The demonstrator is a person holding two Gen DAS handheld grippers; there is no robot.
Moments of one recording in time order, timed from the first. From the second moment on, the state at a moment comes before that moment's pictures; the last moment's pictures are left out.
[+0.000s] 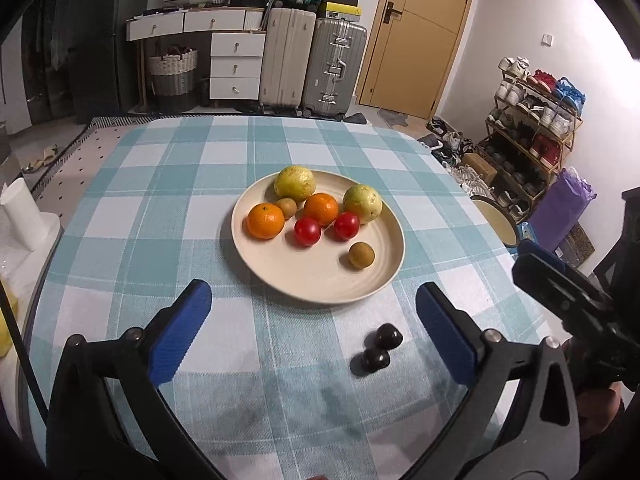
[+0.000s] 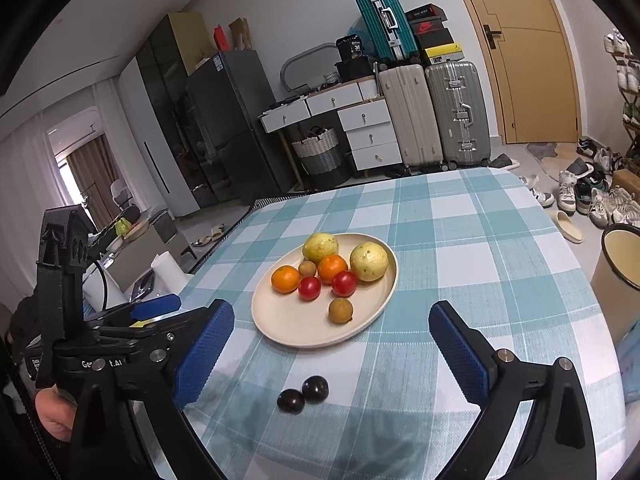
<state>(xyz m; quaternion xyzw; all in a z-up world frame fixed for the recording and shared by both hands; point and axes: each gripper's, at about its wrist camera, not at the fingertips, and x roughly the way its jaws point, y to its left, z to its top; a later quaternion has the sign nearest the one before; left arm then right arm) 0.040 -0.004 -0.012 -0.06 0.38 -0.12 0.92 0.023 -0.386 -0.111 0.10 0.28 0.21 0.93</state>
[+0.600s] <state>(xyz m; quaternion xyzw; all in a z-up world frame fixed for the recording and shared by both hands) 0.024 -0.026 -0.063 -0.04 0.44 -0.15 0.89 -0.002 -0.393 -0.134 0.08 0.29 0.19 0.93</state>
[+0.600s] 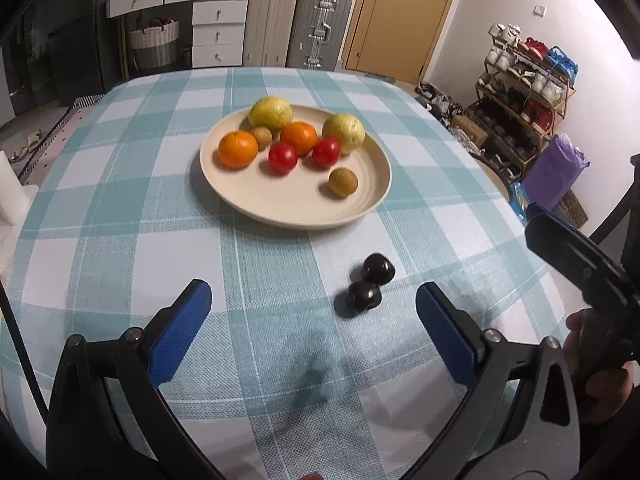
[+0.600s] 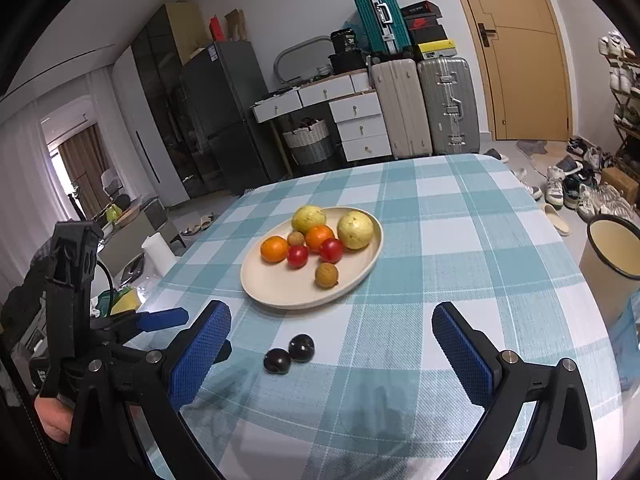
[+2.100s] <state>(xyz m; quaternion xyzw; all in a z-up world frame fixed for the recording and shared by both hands) 0.043 -0.034 -0.102 -0.08 0.48 -0.27 0.83 0.026 -0.392 -0.183 0.10 0.38 0.19 0.90</state>
